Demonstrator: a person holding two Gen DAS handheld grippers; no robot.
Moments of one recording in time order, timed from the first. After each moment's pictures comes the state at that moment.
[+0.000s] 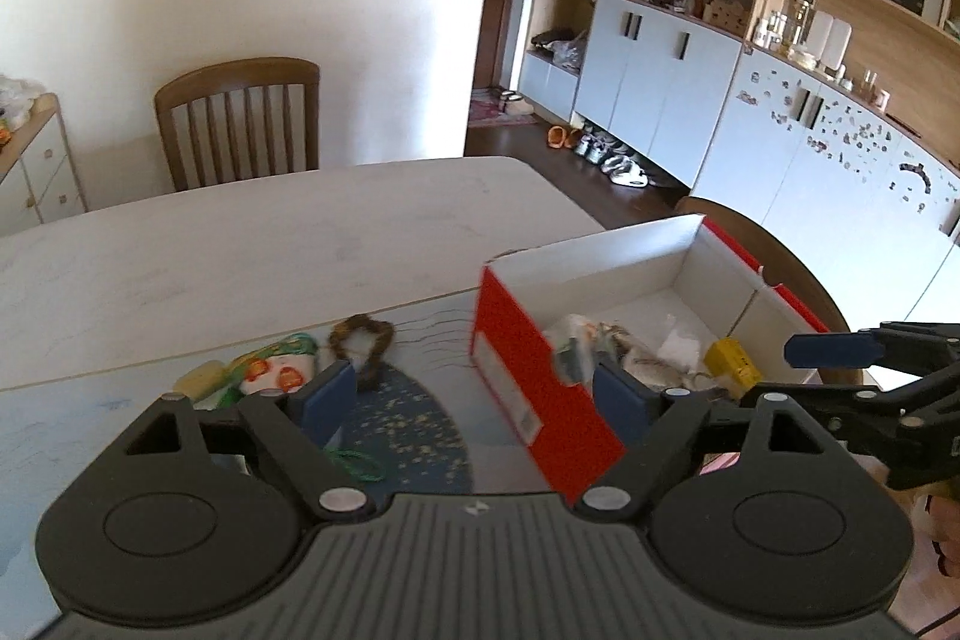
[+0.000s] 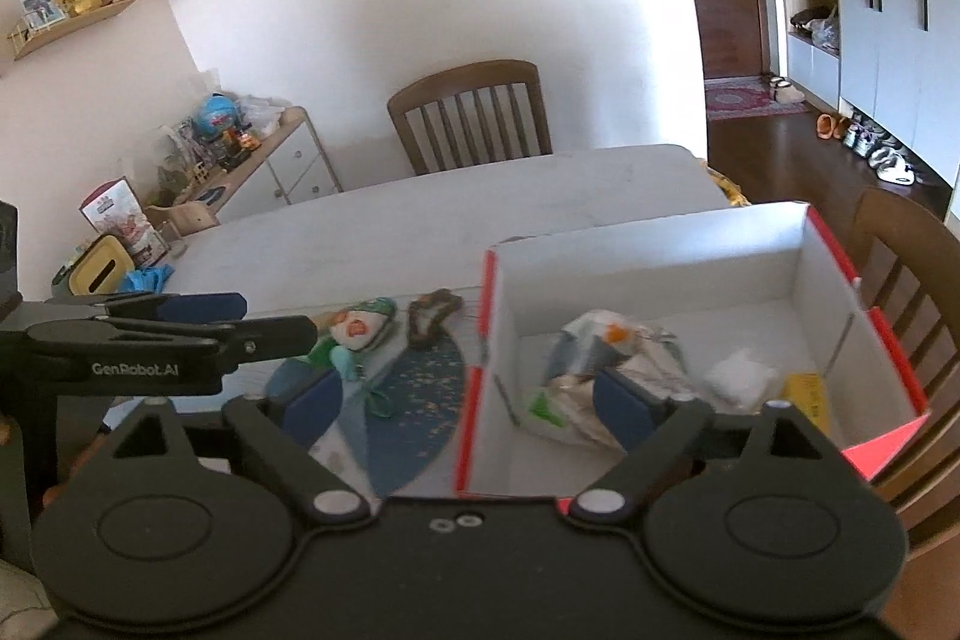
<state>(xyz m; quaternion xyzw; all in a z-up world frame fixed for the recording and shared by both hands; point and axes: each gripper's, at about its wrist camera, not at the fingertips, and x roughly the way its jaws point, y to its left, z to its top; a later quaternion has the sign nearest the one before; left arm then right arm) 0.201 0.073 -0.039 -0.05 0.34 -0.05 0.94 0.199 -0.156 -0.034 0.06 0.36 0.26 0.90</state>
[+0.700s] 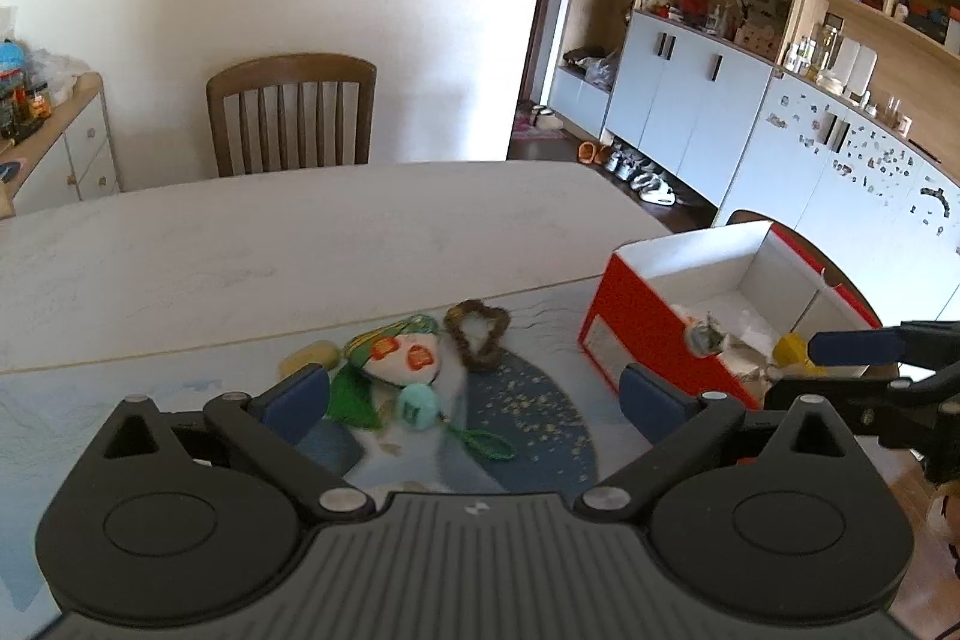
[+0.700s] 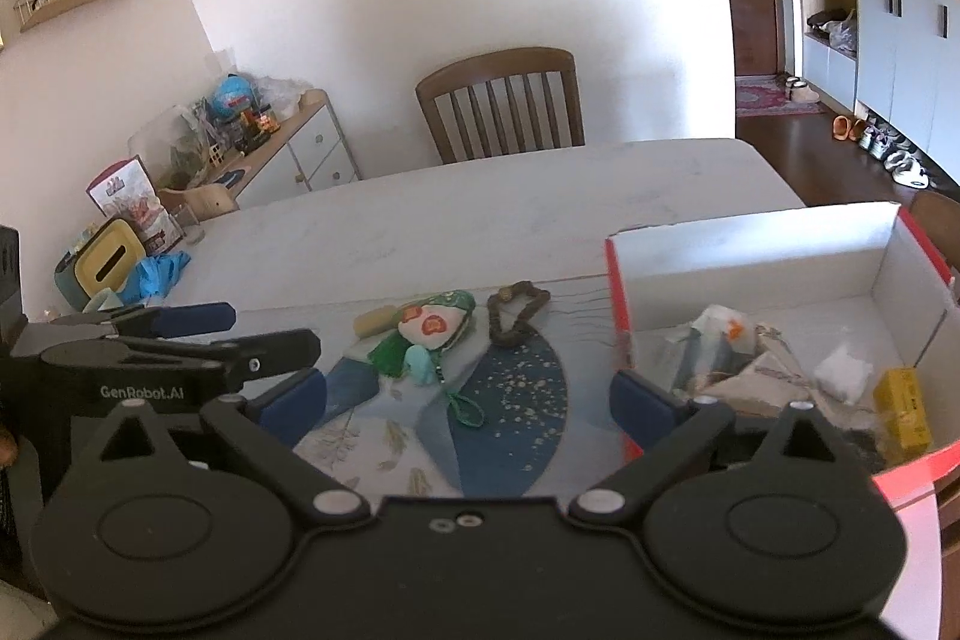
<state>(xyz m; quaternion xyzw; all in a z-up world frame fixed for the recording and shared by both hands) 0.177 0.169 -0.062 -0.06 0.33 -0.03 0.94 0.193 -0.061 -0.041 0.05 0.37 0.25 0.89</state>
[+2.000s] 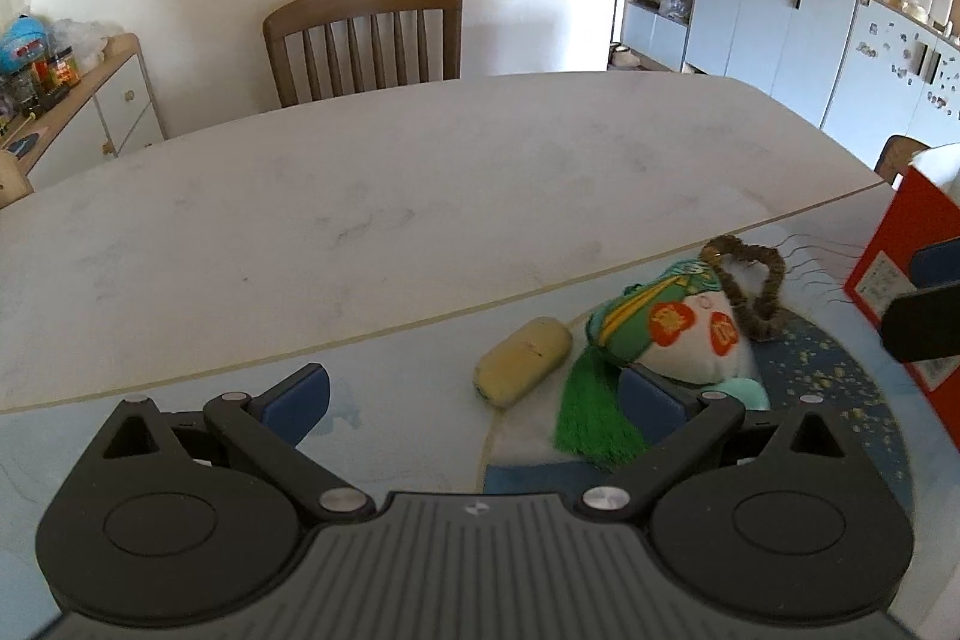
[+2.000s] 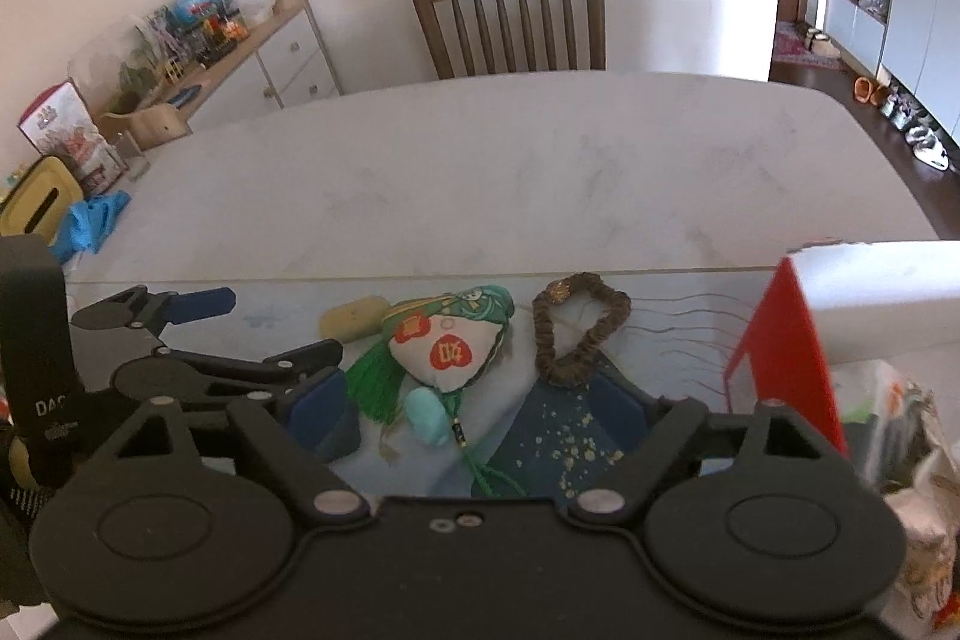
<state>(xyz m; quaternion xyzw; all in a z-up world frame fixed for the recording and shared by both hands) 0.282 0.274 -0.177 -0.01 0.38 0.03 0.92 0.297 0.053 -0.107 0.00 0.45 0.24 0.86</state>
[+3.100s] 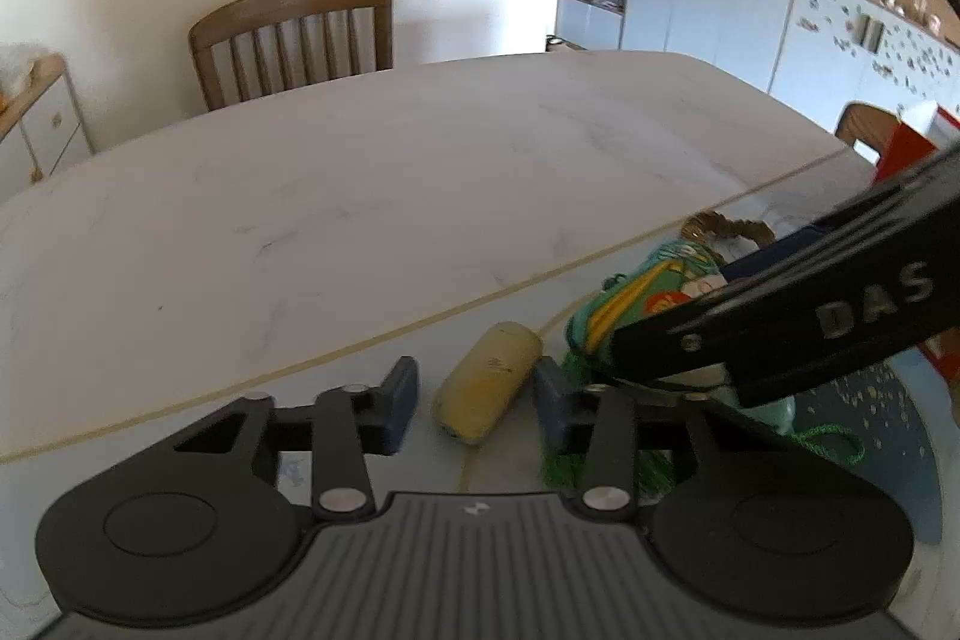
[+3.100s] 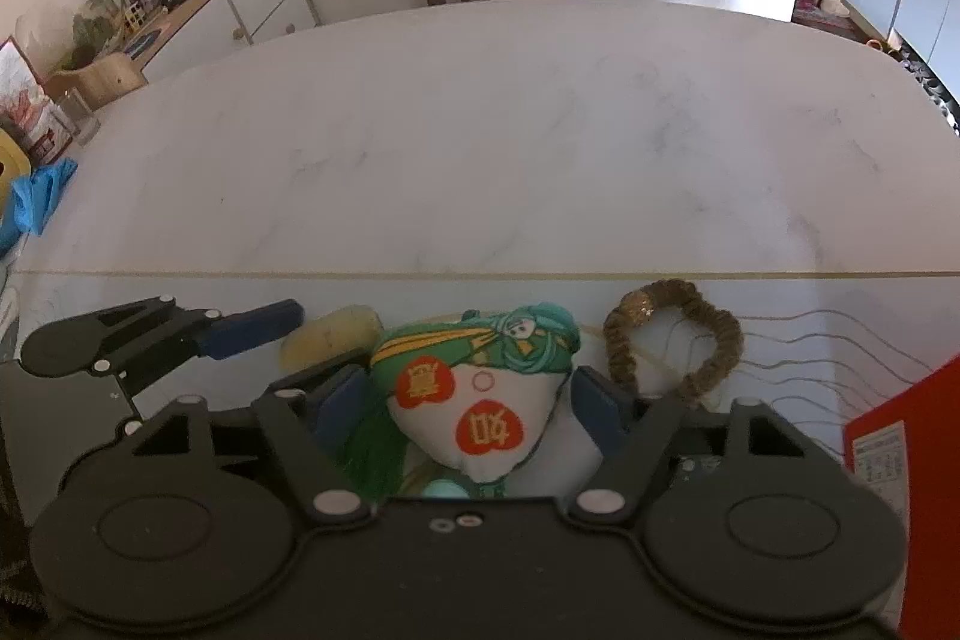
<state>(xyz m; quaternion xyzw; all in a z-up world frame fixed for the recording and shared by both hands) 0.305 0.272 -0.209 0.02 0.38 -0.04 0.92 0.352 0.111 -0.157 -0.02 0.50 0.23 0.83</state>
